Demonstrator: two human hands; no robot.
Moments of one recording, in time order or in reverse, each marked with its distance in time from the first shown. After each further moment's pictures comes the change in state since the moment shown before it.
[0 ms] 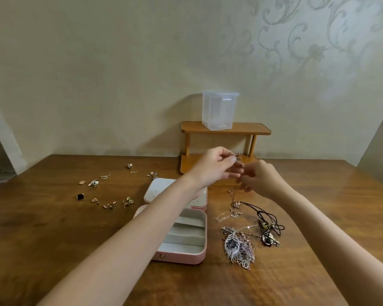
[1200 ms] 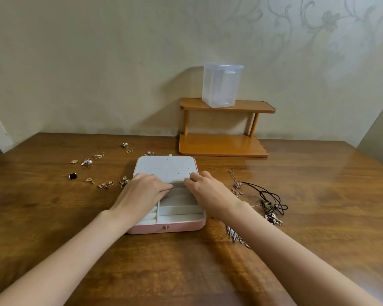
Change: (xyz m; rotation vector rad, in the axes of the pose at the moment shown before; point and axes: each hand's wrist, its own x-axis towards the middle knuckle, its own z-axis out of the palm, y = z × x) left_hand -0.067 -0.097 -0.097 1.345 0.121 0.115; right_hand -0.020 -0.036 0.105 -0.592 -0.227 -0.489
